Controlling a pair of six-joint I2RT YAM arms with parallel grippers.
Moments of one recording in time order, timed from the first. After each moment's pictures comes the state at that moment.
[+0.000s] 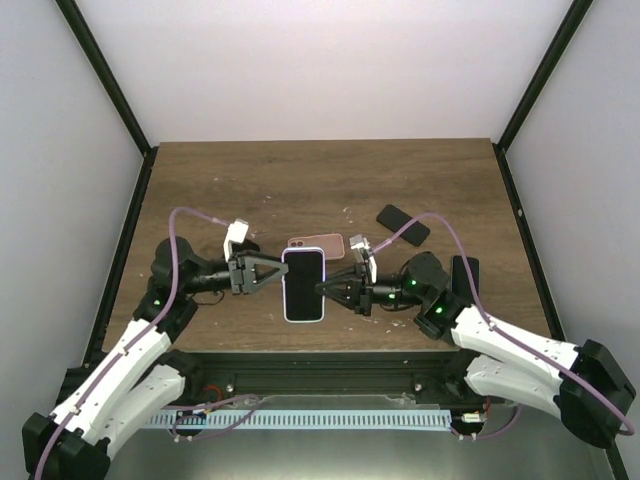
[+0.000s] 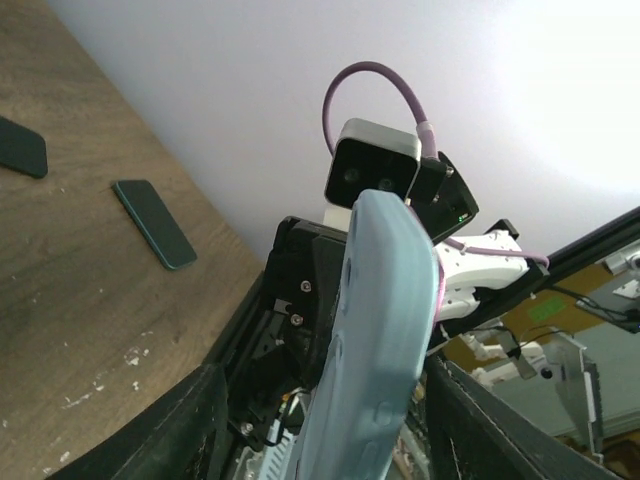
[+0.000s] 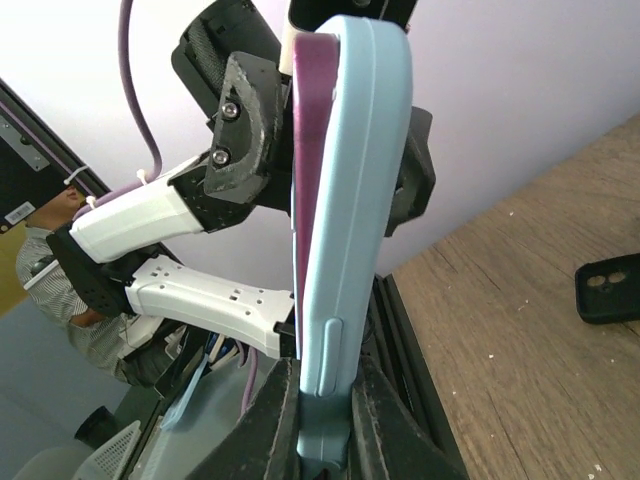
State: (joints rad) left arm -0.43 0.73 0.57 0.16 0.99 -0.89; right arm 0.83 0.96 0.47 0.57 -0.70 0.67
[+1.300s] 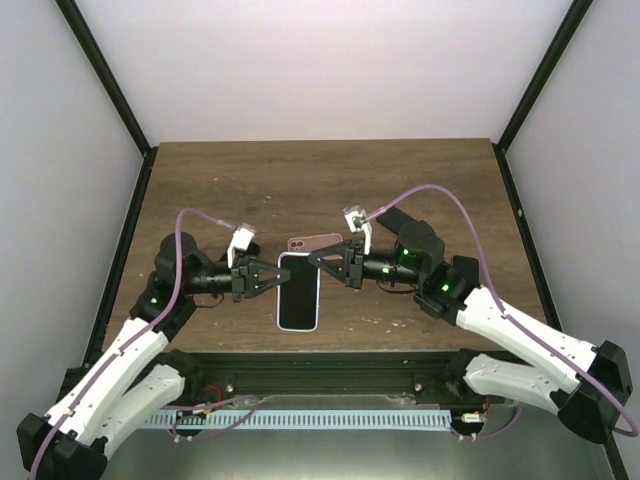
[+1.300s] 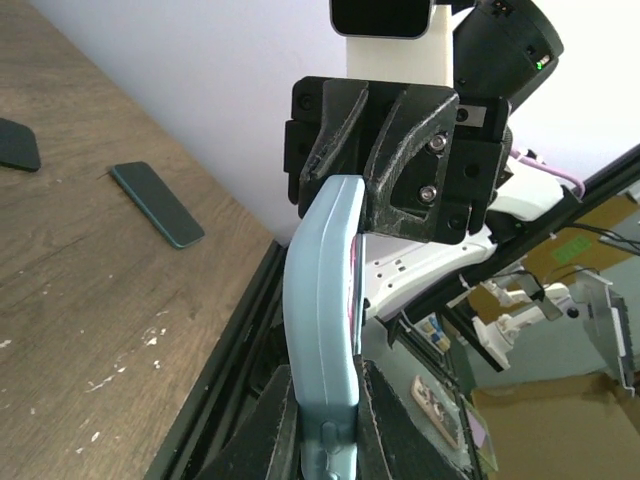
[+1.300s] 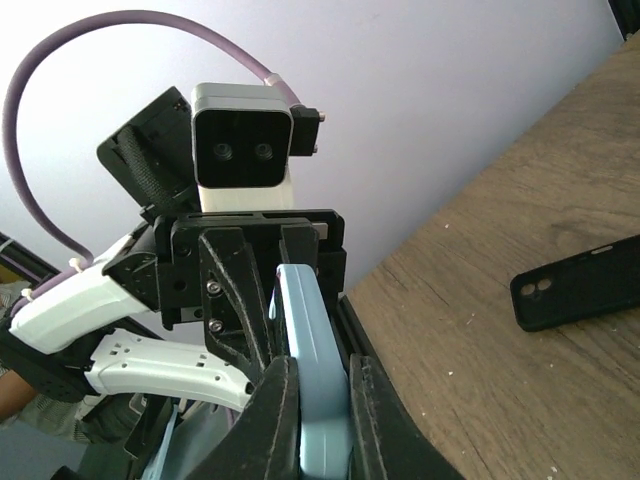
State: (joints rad) left arm -0.46 0.75 0.60 0.03 1.03 -0.70; right arm 0.83 1.00 0.79 0.15 -0.56 0.67
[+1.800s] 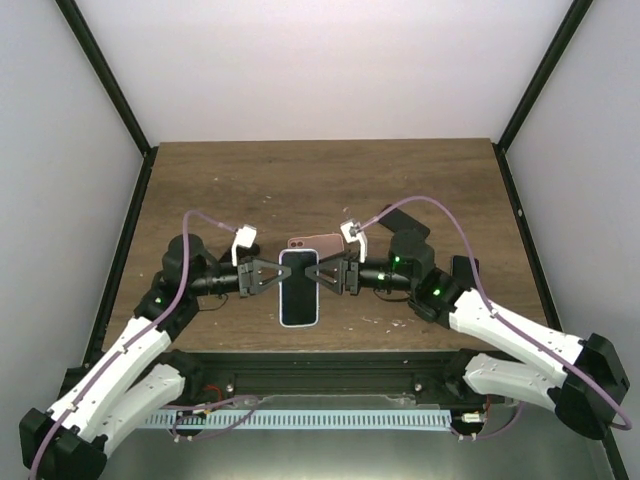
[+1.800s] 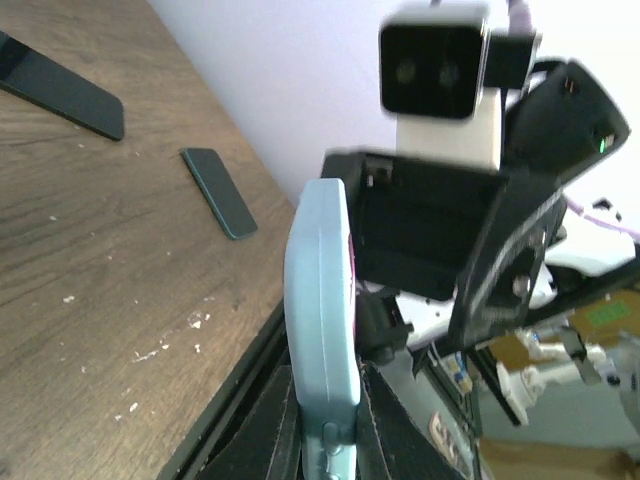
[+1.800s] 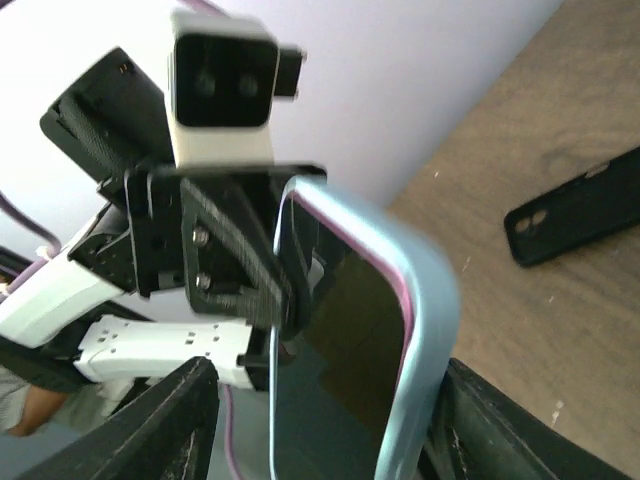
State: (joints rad) left arm -0.47 0.75 0.60 -0.08 0.91 -0.71; right arm 0.83 1.03 0.72 0.19 -0.56 0.75
